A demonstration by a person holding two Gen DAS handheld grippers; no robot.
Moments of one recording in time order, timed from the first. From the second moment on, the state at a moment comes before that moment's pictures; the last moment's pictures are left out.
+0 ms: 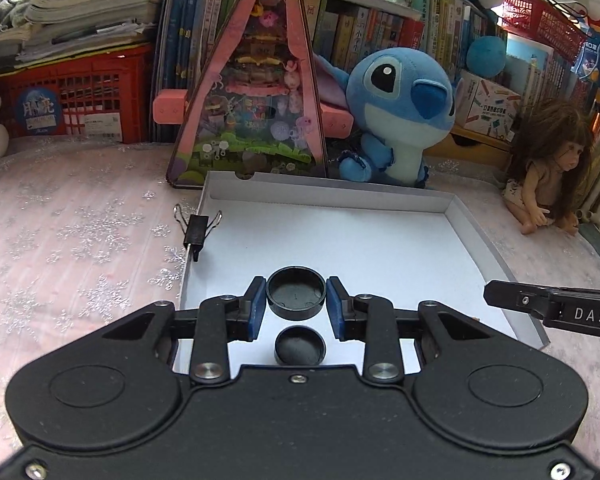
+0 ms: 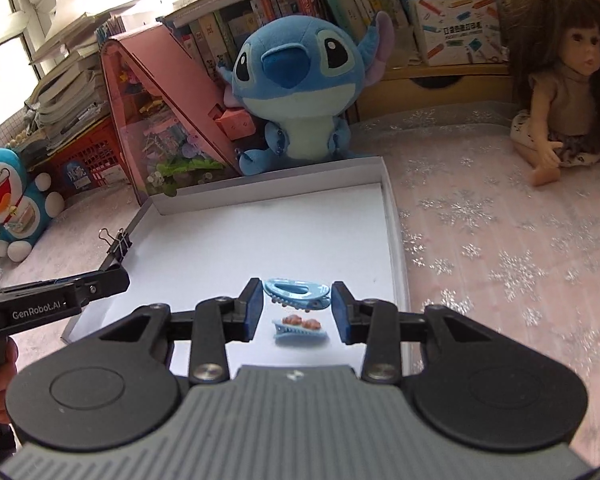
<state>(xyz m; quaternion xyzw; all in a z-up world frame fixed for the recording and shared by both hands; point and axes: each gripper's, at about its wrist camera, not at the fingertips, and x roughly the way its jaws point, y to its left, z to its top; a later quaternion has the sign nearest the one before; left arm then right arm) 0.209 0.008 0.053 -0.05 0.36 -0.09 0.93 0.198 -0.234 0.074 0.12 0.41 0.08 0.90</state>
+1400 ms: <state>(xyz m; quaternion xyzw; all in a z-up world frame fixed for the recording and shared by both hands) 0.120 0.001 0.045 0.00 0.30 -0.14 0.94 0.120 -0.203 0.073 -0.01 0.35 0.11 0.93</state>
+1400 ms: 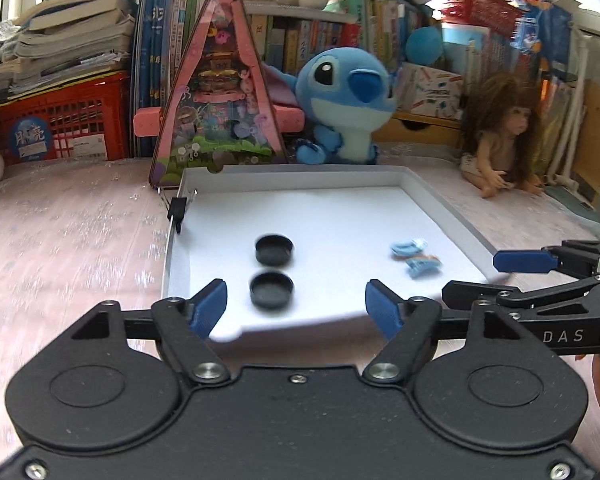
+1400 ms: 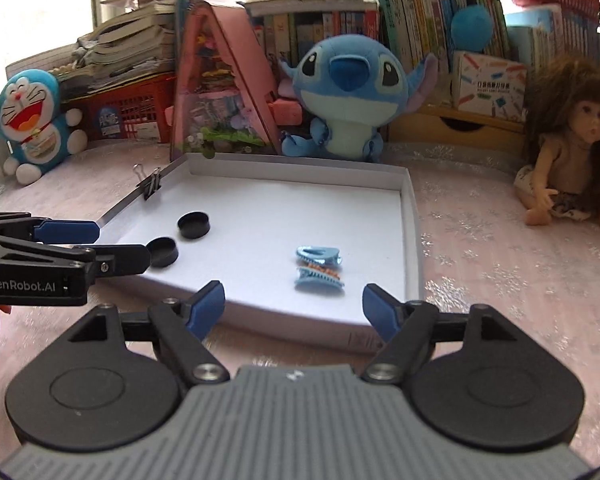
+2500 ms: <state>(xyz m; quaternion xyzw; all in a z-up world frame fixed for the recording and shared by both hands) 0.022 0.005 0.003 0.03 0.33 -0.17 0.93 0.031 -0.241 0.045 0.00 0.33 0.03 0.94</state>
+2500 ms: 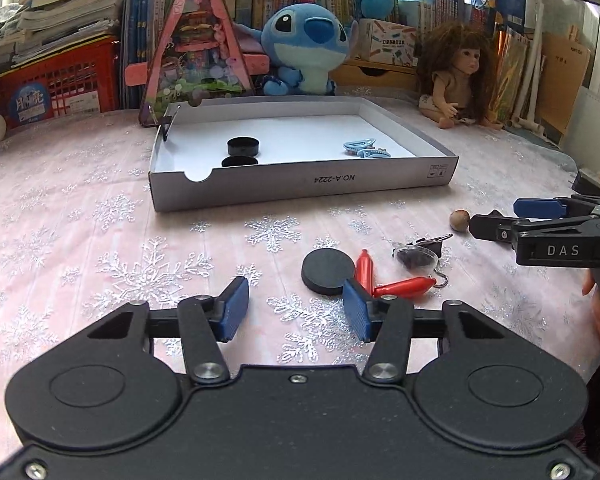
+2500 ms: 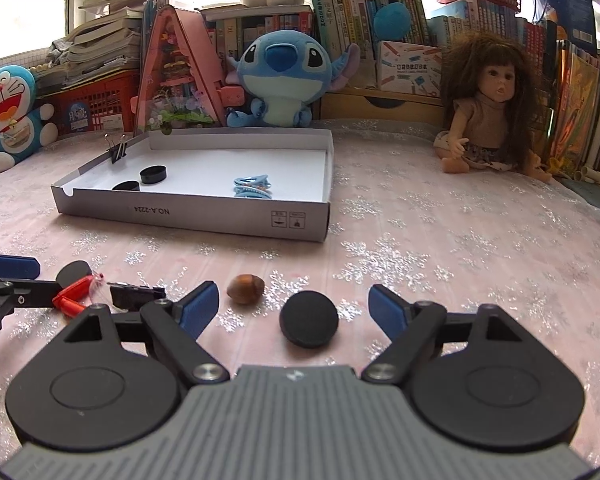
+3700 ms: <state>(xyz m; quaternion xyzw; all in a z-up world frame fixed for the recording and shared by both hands) 0.030 -0.016 -0.012 0.04 0.29 -0.14 0.95 0.028 -0.243 0.036 0.02 0.33 0.06 0.94</state>
